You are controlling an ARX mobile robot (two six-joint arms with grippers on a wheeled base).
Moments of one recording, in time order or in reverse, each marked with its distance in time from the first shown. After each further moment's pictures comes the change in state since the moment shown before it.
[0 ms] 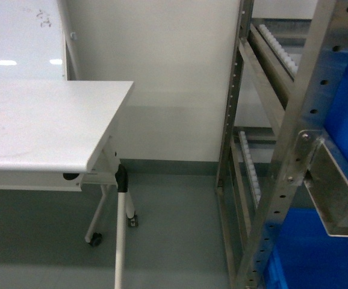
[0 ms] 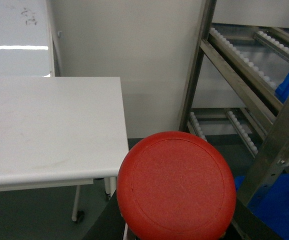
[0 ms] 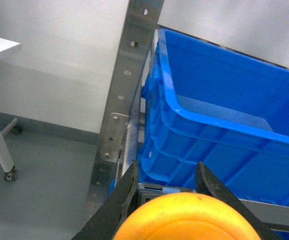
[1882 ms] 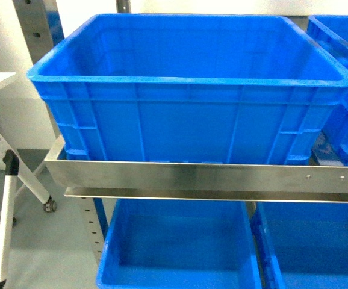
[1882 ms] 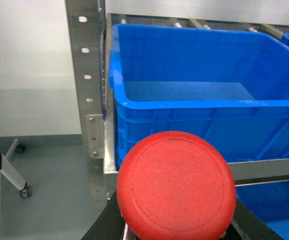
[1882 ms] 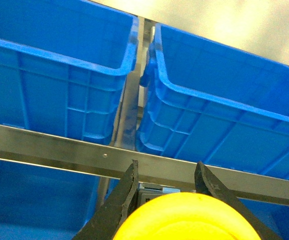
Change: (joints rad) left arm 0.000 -0.001 0.000 0.000 0.001 0.000; right arm 0.000 0.000 0.000 0.001 0.000 0.000
